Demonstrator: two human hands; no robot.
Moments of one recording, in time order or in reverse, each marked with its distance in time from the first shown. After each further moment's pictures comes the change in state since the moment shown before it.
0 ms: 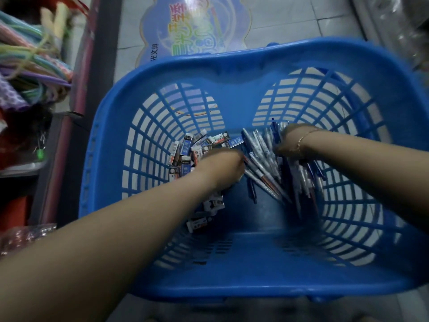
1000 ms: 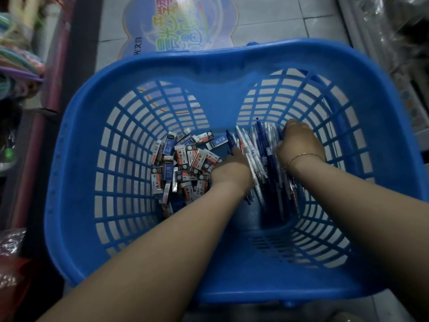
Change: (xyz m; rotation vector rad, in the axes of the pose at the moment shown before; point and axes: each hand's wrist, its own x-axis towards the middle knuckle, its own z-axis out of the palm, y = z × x) left_hand 0.018 0.064 0.023 -0.177 -0.071 -0.352; right_hand 0.006 0.030 0.028 0.212 0.420 0.141
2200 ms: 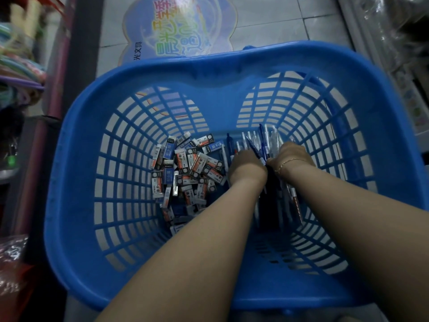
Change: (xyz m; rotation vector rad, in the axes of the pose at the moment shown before) left_hand 0.026 0.032 0.009 -0.469 -0.006 -0.223; right_hand 0.014 -0.002 0.026 0.081 -0.295 0.257
